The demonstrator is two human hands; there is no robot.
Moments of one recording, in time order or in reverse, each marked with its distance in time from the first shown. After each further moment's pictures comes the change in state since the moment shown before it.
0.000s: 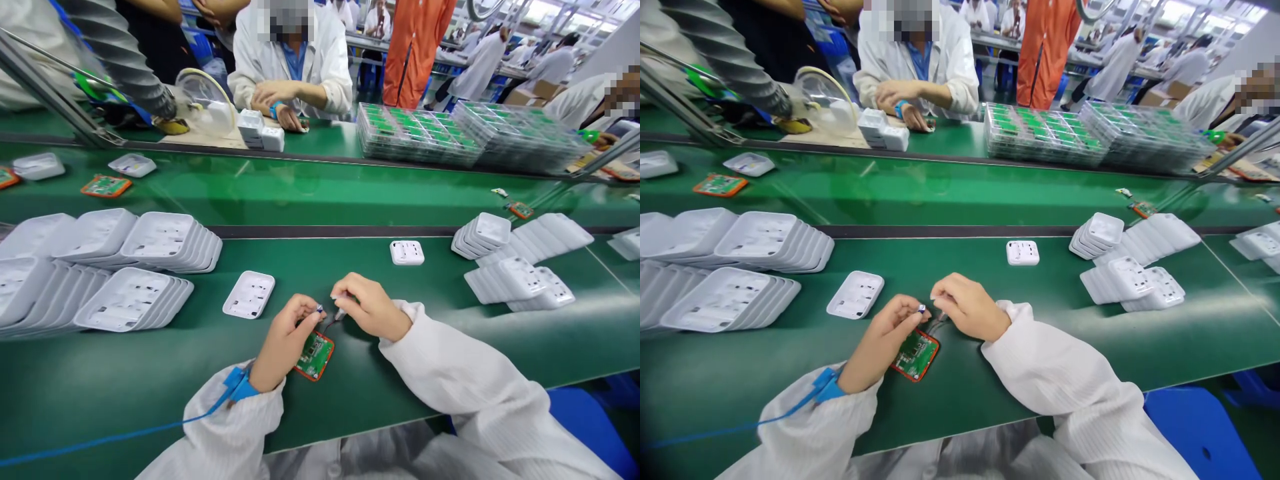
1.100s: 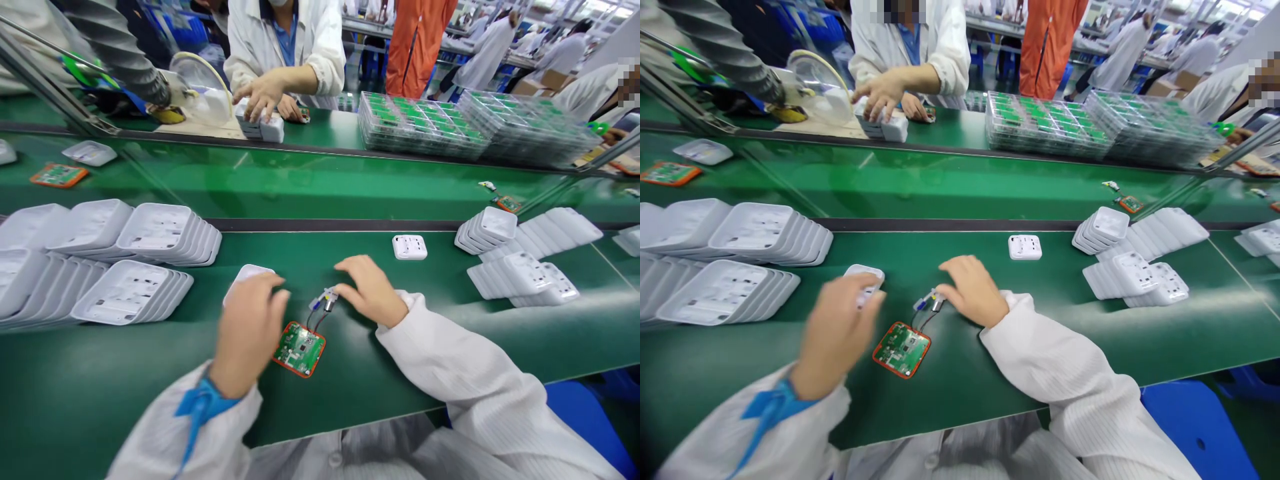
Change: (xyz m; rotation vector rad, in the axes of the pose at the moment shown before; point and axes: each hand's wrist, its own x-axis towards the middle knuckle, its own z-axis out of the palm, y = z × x) left_hand -0.002 0.015 -0.041 0.945 0.409 0.361; right_hand 0.007 0.010 0.002 -0.399 -0.015 0.013
